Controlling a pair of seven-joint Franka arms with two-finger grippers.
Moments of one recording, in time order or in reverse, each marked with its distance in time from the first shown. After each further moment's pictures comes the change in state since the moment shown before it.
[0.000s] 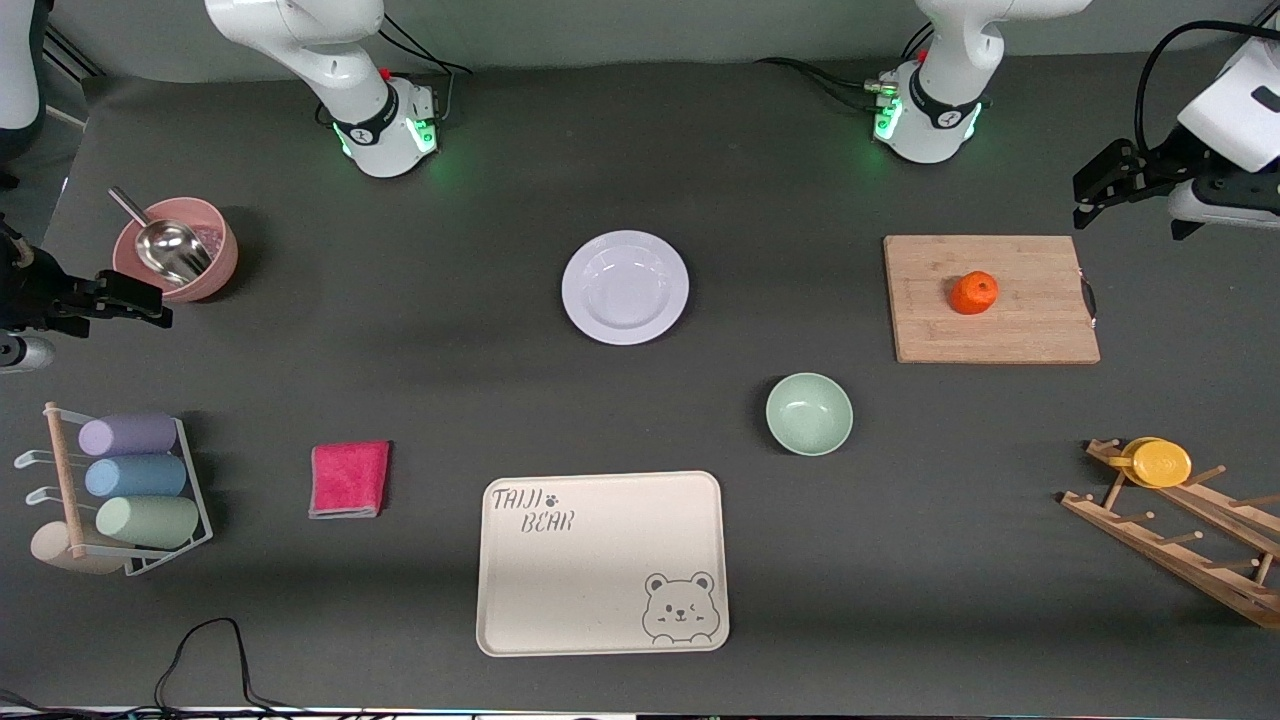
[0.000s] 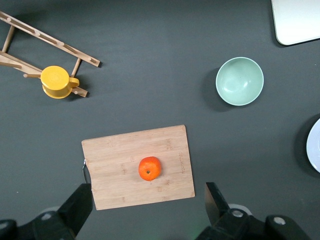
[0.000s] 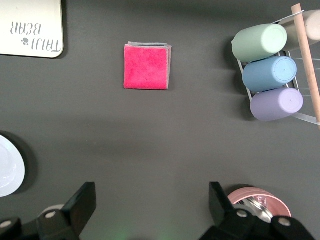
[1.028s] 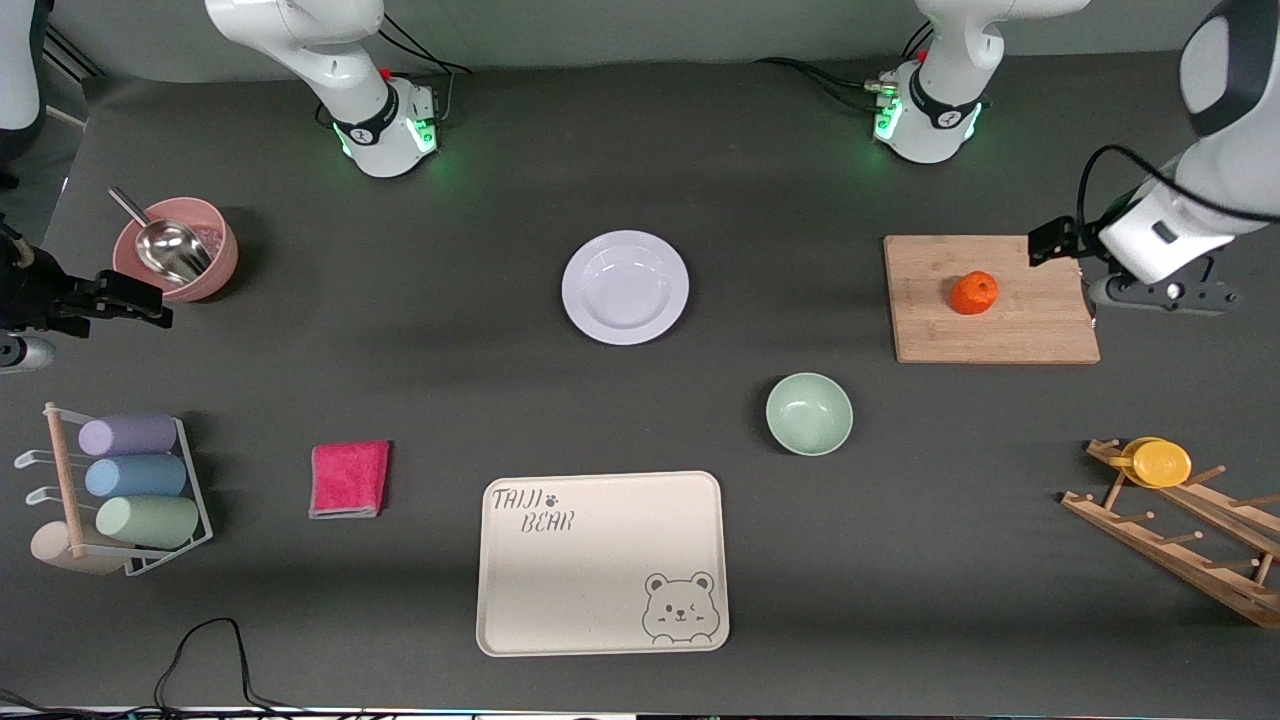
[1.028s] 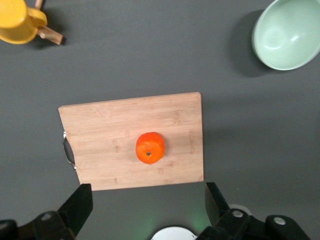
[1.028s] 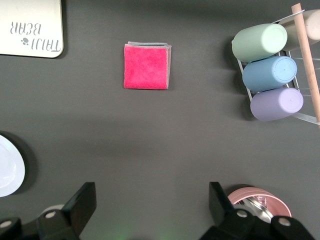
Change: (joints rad) left arm 0.051 0.071 0.015 -0.295 0.002 0.159 0.000; right arm 0.000 0.000 0.000 0.000 0.000 0.000 0.000
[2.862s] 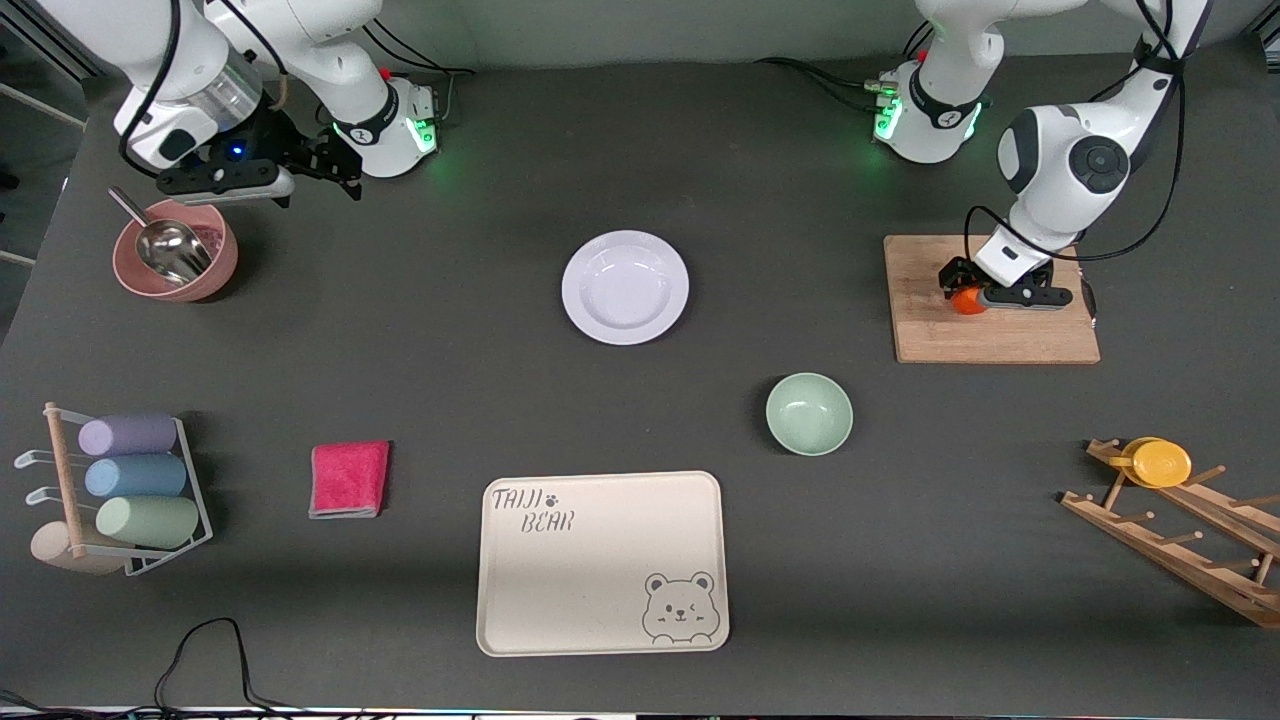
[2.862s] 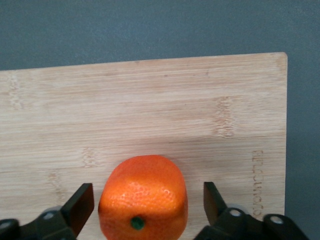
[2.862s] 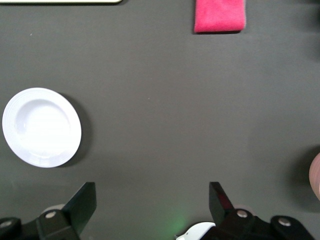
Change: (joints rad) left arm 0.056 0.107 0.000 -0.759 0.001 1.066 0.017; right arm 0.380 -0.572 0.019 -0.714 0.022 0.216 0.439
